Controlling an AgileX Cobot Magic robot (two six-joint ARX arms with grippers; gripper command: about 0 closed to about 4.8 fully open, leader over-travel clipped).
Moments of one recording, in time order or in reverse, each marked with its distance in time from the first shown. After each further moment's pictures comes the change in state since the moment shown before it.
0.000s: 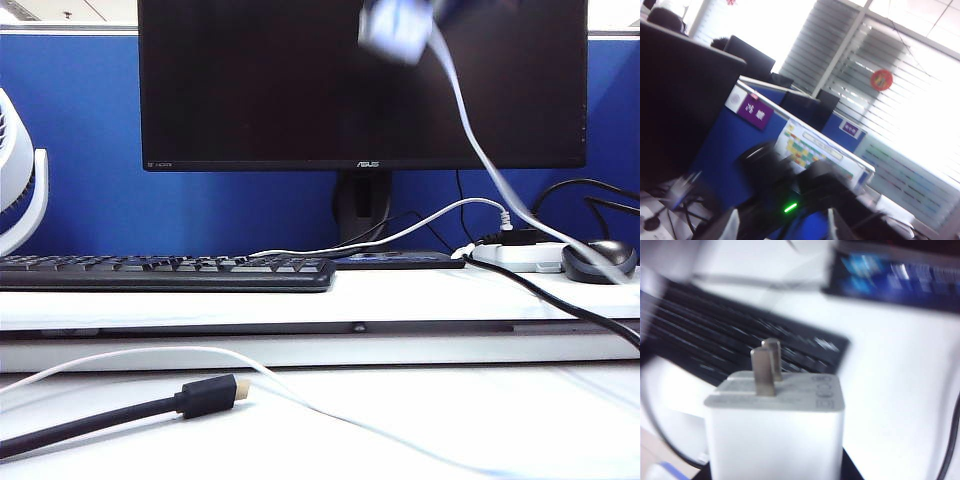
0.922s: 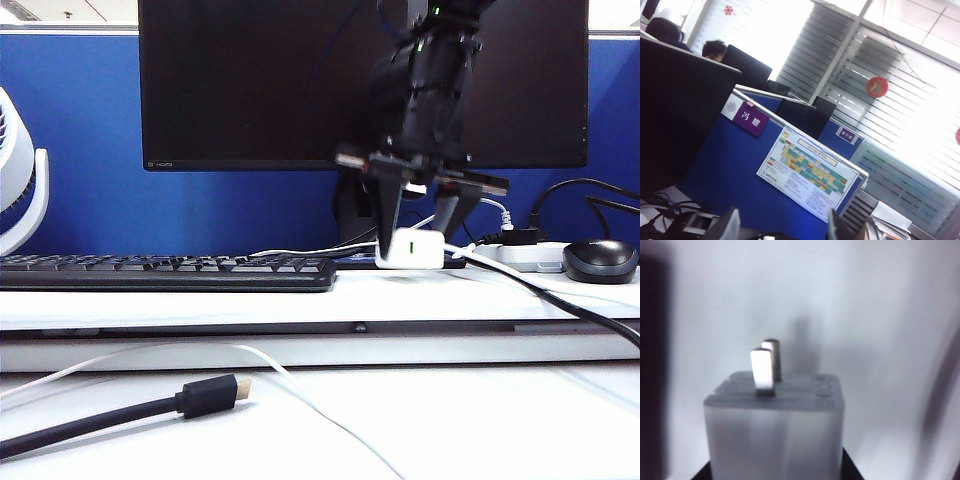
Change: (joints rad) left arm 0.001 -0.033 0.000 0.000 -0.001 -0.019; right arm 0.000 0.422 0.000 -0.125 0.155 -0.025
